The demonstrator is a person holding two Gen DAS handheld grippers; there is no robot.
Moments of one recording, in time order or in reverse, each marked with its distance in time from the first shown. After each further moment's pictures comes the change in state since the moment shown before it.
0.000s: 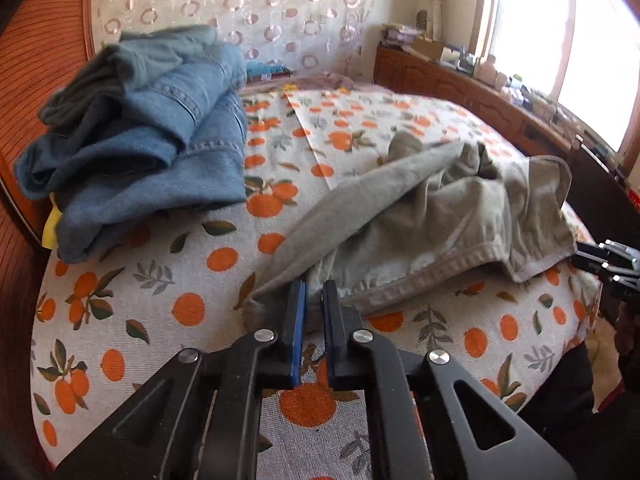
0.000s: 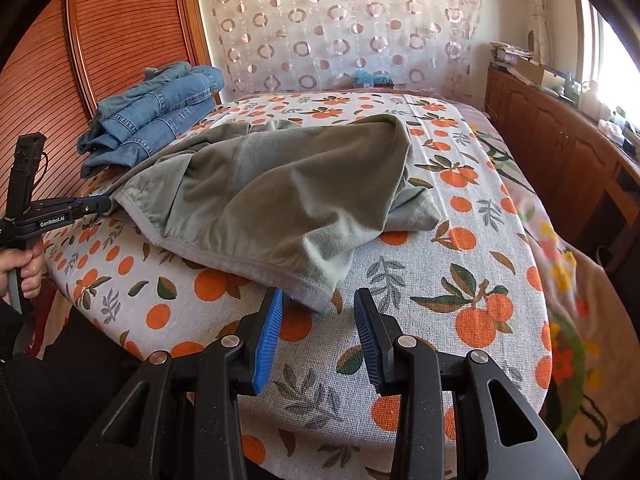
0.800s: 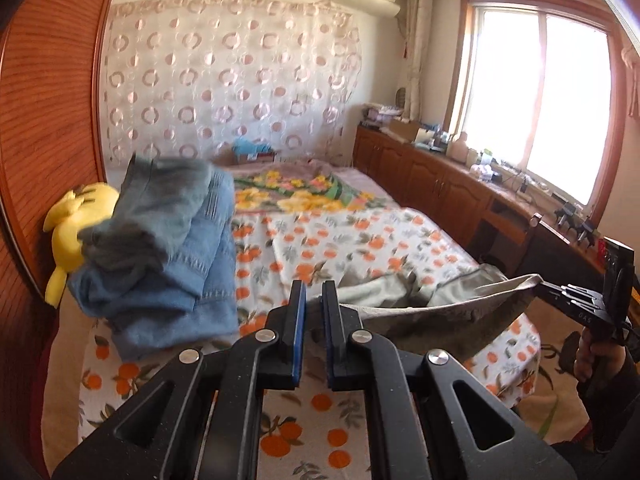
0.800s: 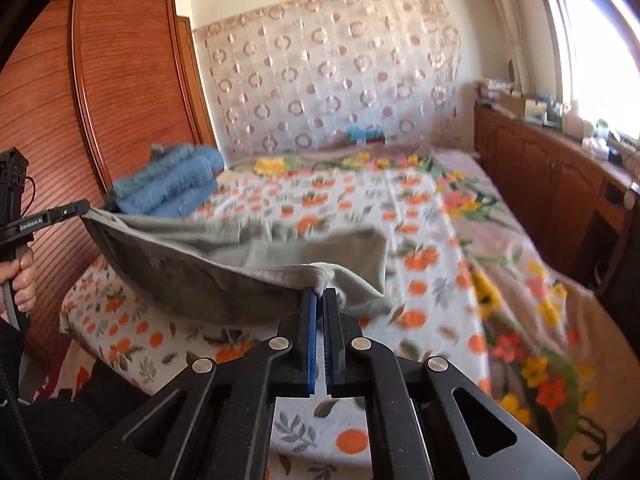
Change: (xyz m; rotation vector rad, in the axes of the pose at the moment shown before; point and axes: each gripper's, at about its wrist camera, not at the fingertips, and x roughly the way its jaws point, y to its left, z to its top) left arm -0.104 -0.017 0.066 -0.008 -0.277 -0.086; right arm -0.080 -0.022 0.037 0.037 -0.249 -0.004
